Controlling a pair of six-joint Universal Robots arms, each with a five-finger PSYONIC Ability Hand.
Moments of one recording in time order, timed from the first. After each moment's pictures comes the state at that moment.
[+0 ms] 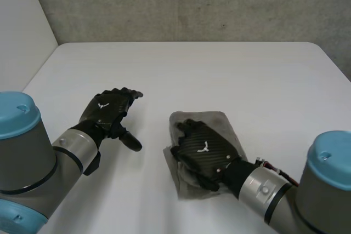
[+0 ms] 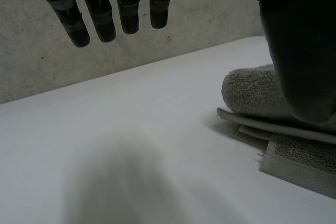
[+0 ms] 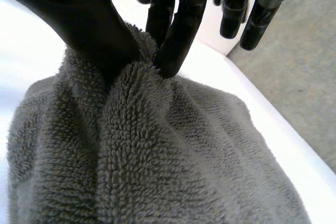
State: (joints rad) left arm 4.28 -1.81 -1.81 3.36 -1.46 3.11; right arm 2.13 -1.33 1.93 -0.32 1.05 2.61; left_hand 0.29 0.23 0.22 0.23 0.06; right_hand 1.25 1.34 0.18 0.23 1.15
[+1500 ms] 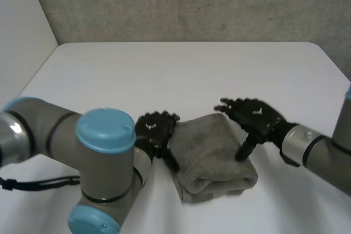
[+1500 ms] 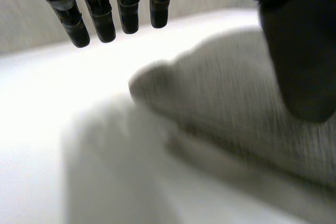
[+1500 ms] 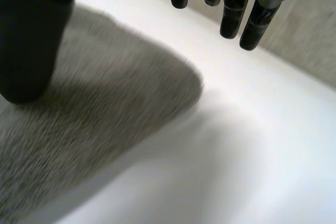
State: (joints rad) left arm 3.96 -2.11 -1.50 3.24 -1.72 3.01; right arm 1.77 -1.19 1.70 -0.07 0.99 2.73; left_hand 0.29 0.22 0.22 0.23 0.06; right_hand 0.09 0.09 0.18 0.23 0.06
